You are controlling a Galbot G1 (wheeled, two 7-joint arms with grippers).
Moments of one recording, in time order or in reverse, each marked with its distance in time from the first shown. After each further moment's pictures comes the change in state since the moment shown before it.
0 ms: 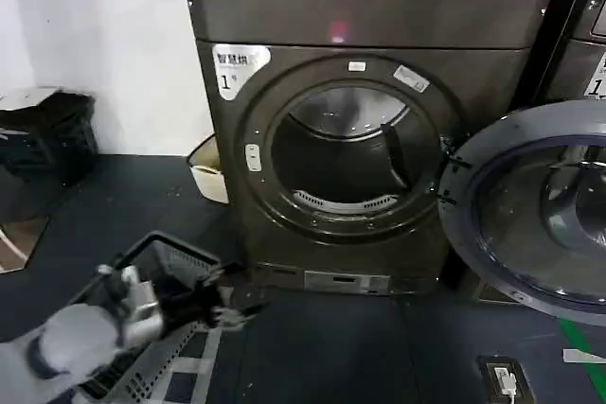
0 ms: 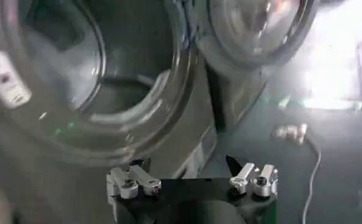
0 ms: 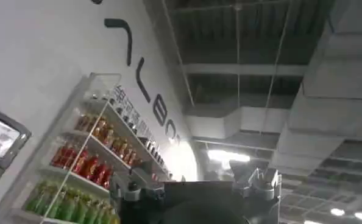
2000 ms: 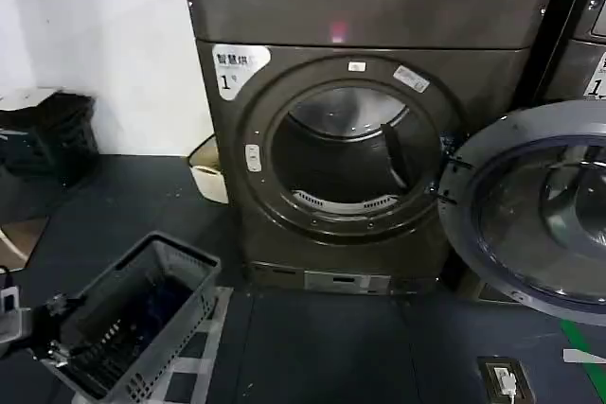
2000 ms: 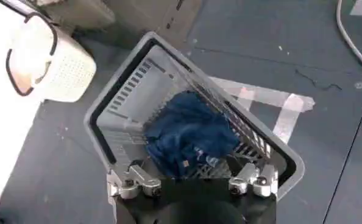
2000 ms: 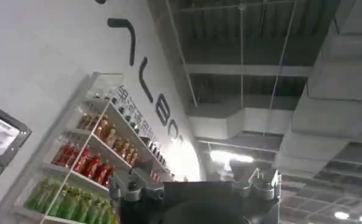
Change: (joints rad) left arm 0.072 0.418 0.036 0.202 0.329 0.031 0.113; right arm -0.011 -0.024 0.033 -0.036 0.005 0.005 -0.033
